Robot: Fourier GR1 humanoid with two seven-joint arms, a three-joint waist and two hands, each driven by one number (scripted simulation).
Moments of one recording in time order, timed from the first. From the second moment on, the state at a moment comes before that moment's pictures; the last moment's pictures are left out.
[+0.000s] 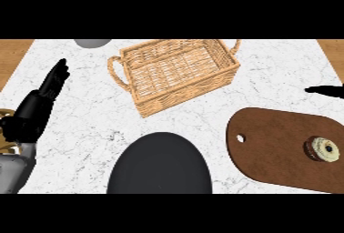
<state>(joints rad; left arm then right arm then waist) -0.23 0.53 -0.14 -1.51 0.12 0.13 -0.04 -0.45 -0.96 0.21 -1.48 0.18 0.92 0.35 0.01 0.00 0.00</state>
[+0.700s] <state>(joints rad) -0.21 0.47 -0.07 -1.53 0.05 0.06 -0.02 -0.33 -0.88 0.20 -1.38 0.50 0.82 0.12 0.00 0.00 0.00</state>
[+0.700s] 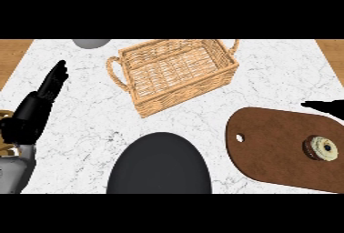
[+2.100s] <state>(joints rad) -0.17 0.33 0.04 -1.58 -0.09 -0.05 0.00 -0.23 -0.68 0.07 -1.25 0.85 0.70 -0.08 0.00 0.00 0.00</state>
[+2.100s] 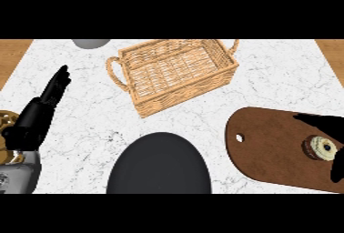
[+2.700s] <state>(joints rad) -0.19 0.29 0.07 -1.55 -0.13 -0.08 -0.02 -0.24 -0.64 0.02 -1.17 0.92 0.65 -0.16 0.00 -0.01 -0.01</state>
